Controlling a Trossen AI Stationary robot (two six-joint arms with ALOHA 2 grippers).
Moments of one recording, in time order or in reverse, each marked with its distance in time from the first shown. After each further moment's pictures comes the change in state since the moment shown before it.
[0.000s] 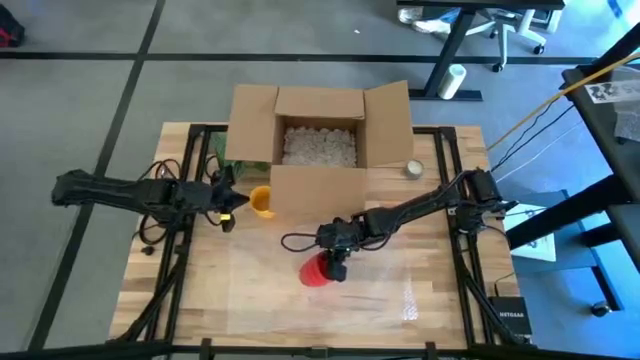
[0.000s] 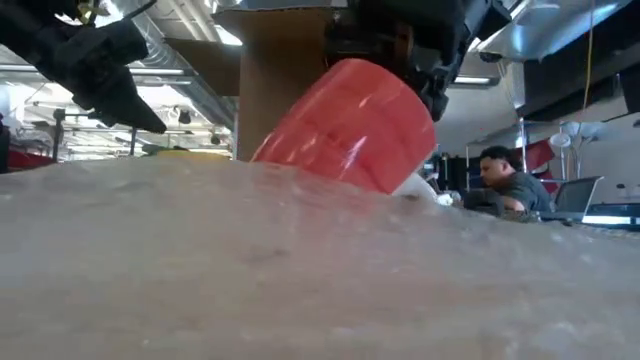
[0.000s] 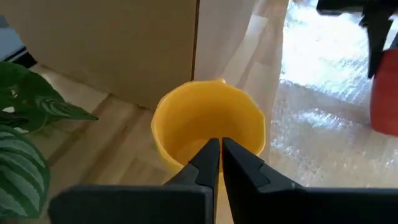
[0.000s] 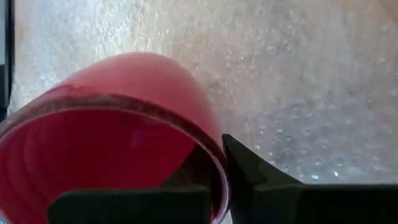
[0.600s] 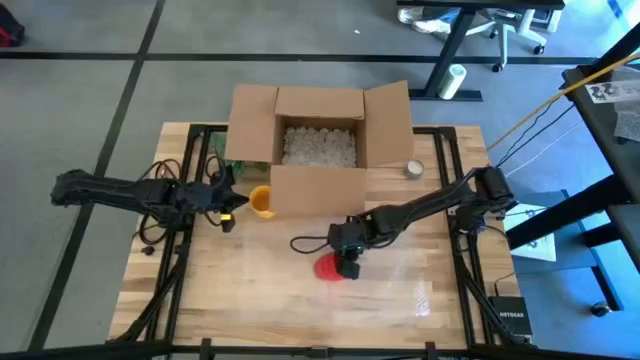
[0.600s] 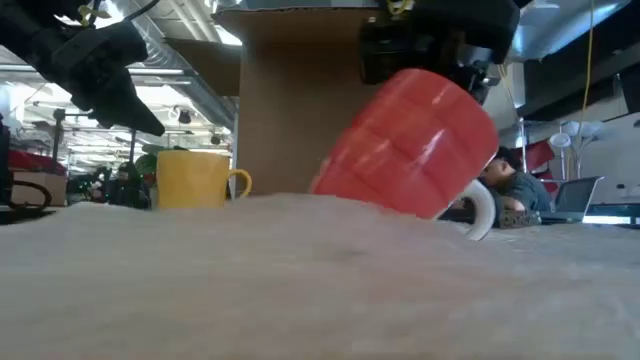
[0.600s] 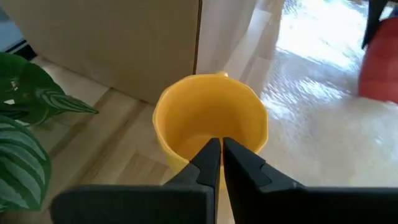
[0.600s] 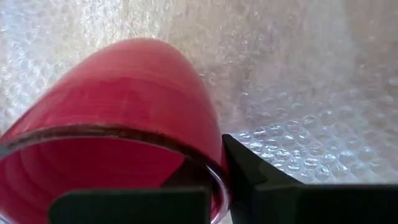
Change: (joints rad) left arm 0.000 0.000 0.000 0.004 0.002 -0.010; right arm 0.000 -0.107 -0.011 -0.223 0.069 -0.004
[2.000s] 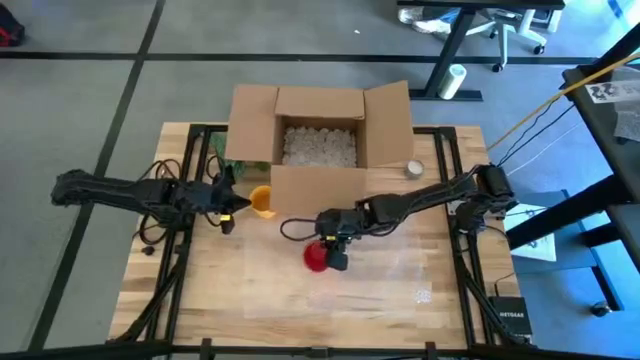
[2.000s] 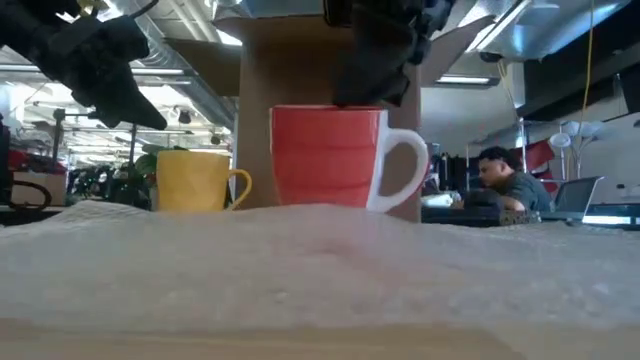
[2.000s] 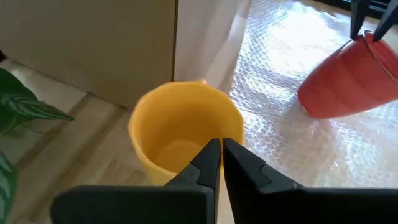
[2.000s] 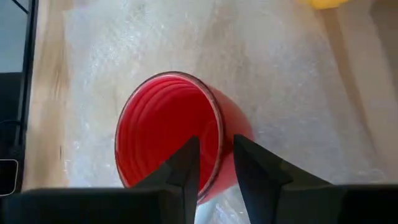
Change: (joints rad) left arm -0.001 0.000 0.000 0.037 0.063 -0.012; right arm -0.035 0.000 0.130 0.087 0.000 -0.114
